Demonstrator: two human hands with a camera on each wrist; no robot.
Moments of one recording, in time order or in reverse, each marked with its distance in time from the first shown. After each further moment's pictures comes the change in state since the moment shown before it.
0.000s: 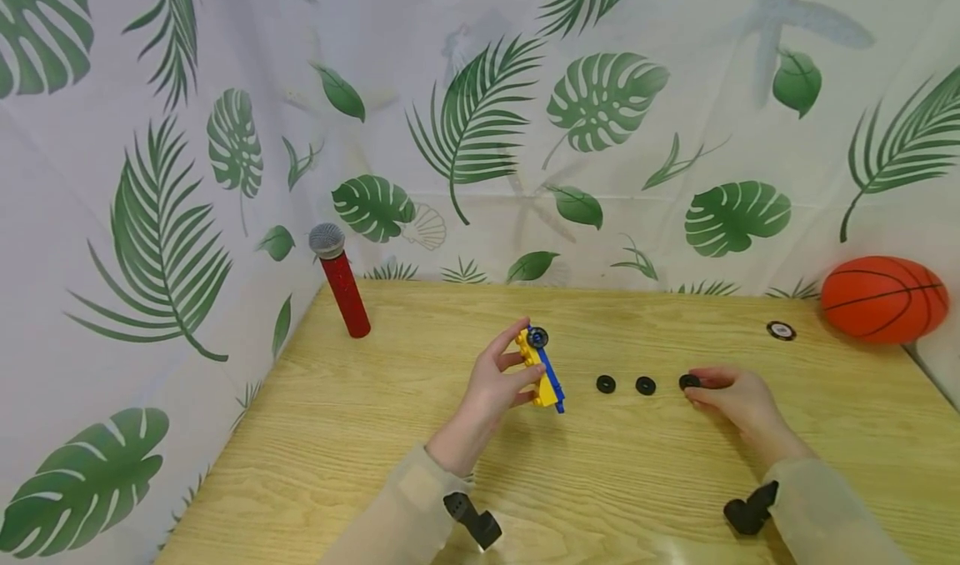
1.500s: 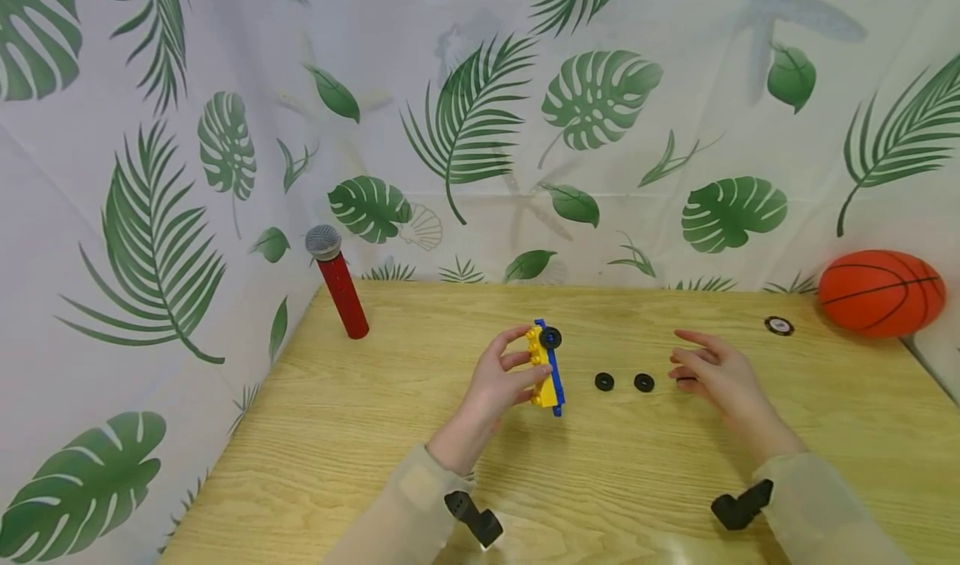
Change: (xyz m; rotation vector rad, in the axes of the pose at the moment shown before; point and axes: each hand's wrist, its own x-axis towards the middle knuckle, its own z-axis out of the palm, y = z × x) left_hand 0.001 0.000 0.005 0.051 -0.006 -0.029; right_hand -0.016 -0.044 0.010 0.362 -0.079 -0.110
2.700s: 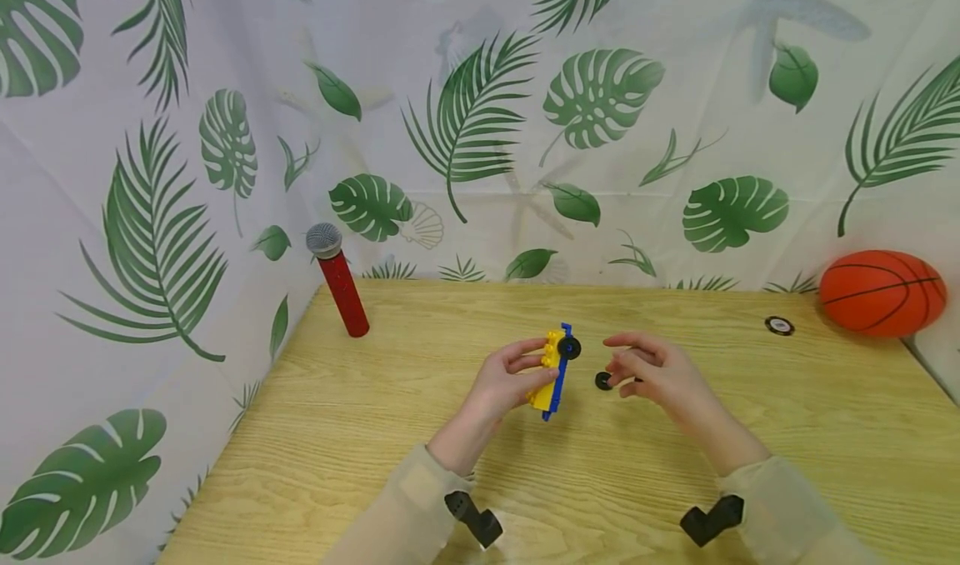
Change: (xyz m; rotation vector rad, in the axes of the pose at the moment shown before) left_hand -0.002 0.000 0.000 0.063 -0.083 -0.029; right_hand -0.017 -0.036 0.078 -0.161 -0.207 -0.072
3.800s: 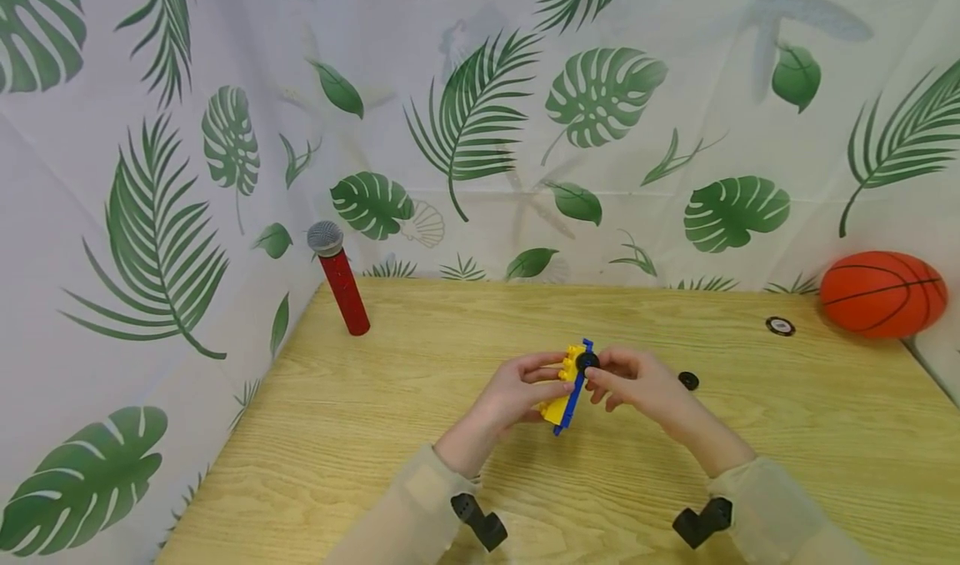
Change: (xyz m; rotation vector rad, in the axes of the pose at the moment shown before) left_hand 0.000 -0.006 0.009 0.026 -0.132 -0.059; right_hand 0.002 -0.005 0.021 -0.211 -0.144 -0.021
